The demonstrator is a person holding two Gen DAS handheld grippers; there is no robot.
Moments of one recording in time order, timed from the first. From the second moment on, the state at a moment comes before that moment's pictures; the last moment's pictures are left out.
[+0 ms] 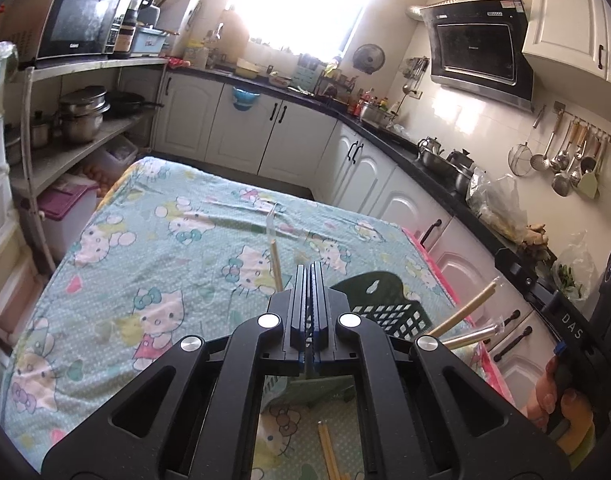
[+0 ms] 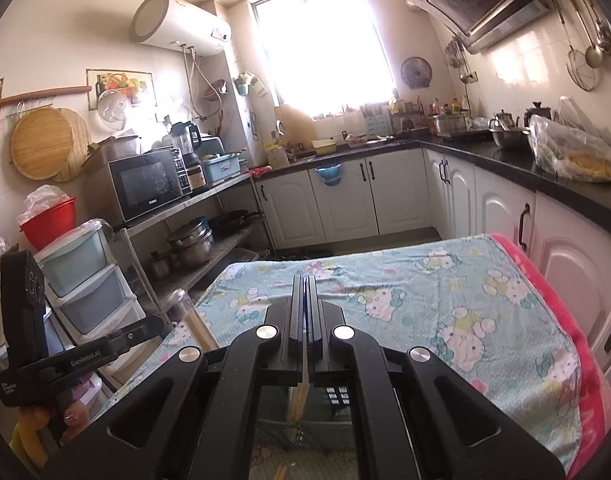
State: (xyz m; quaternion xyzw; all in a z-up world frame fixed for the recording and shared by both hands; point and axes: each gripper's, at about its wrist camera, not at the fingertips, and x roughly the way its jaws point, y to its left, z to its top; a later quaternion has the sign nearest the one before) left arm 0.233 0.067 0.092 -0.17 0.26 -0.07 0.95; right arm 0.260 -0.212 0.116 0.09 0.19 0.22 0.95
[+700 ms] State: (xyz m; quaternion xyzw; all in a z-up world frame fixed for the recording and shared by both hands) left arm 0.215 0.067 0.073 -0.17 0.28 -0.08 0.94; right arm 0.246 -0.220 0.099 0.09 0.22 0.21 0.95
